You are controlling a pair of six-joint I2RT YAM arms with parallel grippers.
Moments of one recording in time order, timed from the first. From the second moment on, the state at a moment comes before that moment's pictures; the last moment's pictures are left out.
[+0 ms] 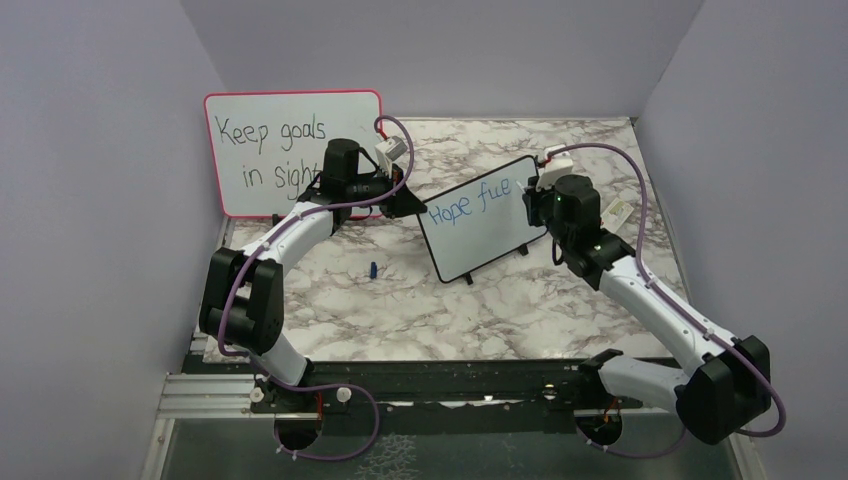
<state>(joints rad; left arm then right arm) -0.31 1.60 1.11 0.02 0.93 -0.14 0.45 1.12 0.85 -0.05 0.24 -0.02</state>
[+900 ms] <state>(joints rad) -0.31 1.60 1.11 0.02 0.93 -0.13 0.43 1.21 0.93 -0.01 0.19 -0.02</state>
